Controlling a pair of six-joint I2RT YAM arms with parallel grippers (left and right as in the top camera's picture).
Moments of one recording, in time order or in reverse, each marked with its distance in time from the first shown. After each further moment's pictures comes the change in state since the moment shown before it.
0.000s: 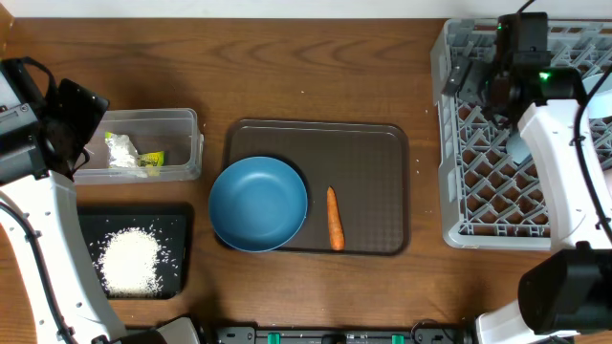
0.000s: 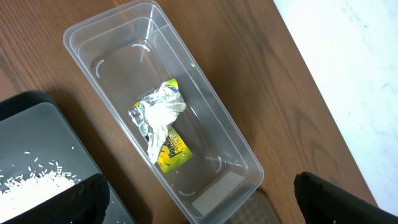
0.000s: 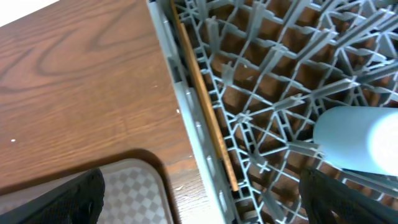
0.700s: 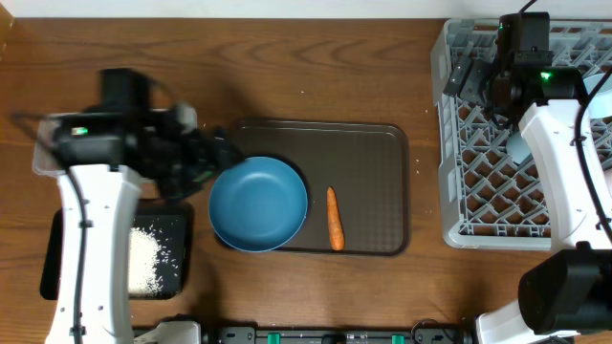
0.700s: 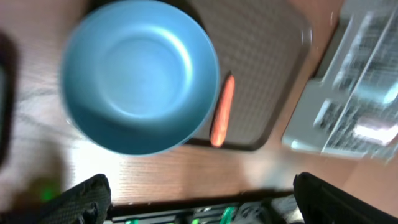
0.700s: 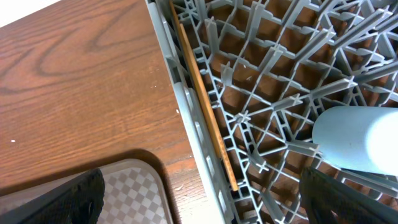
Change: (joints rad) left arm -0.449 0.000 -0.010 -0.440 0.457 0.282; right arm -0.001 0.000 0.002 -0.003 0.000 0.000
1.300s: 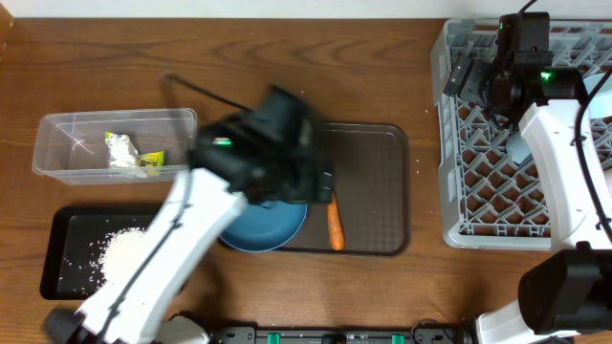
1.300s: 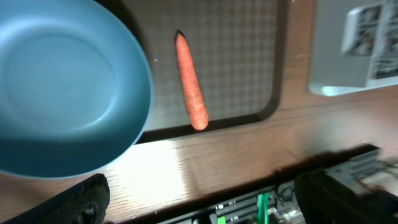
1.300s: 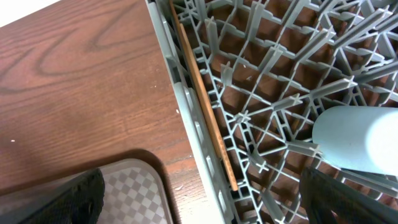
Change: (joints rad) left arm -0.599 0.104 -0.001 0.159 -0.245 -0.174; right arm 0.000 0.000 0.000 0.000 0.000 0.000
